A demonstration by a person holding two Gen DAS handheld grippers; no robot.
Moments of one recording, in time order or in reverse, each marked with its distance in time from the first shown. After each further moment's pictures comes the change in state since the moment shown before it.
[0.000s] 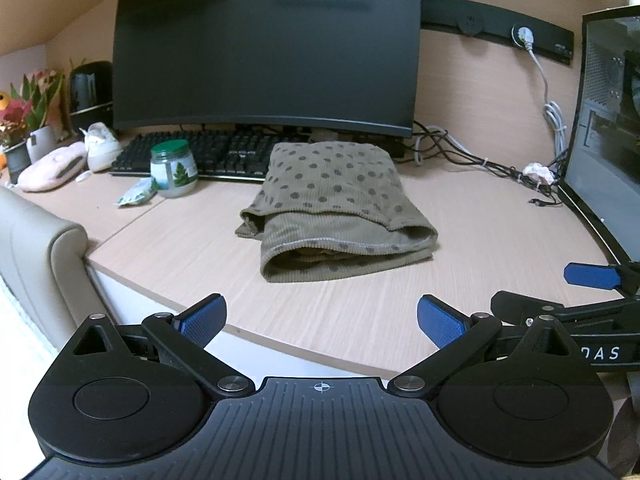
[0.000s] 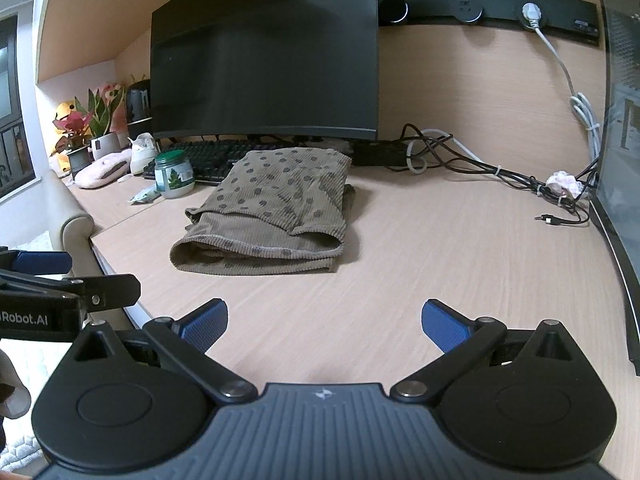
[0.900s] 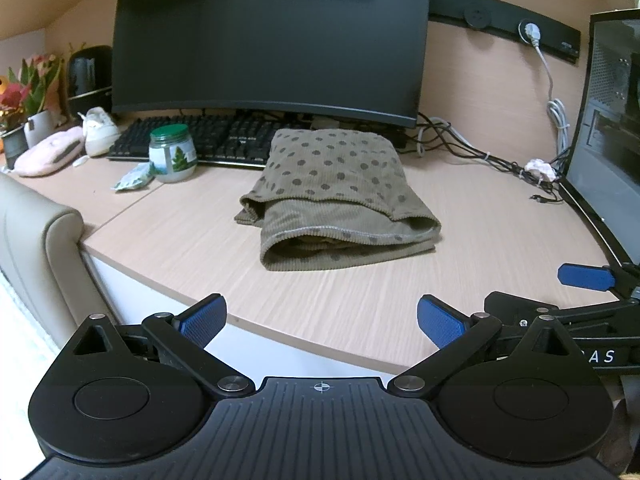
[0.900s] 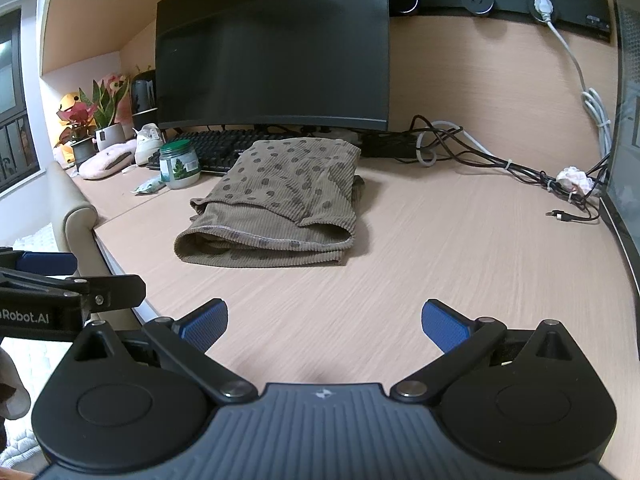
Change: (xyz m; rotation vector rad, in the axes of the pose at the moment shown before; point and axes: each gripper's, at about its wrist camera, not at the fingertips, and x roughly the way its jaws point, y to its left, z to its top) left arm 0.007 0.004 -0.002 -0.023 0.034 -0.008; right arm 0.009 0.004 0.001 -0.005 0.022 0.011
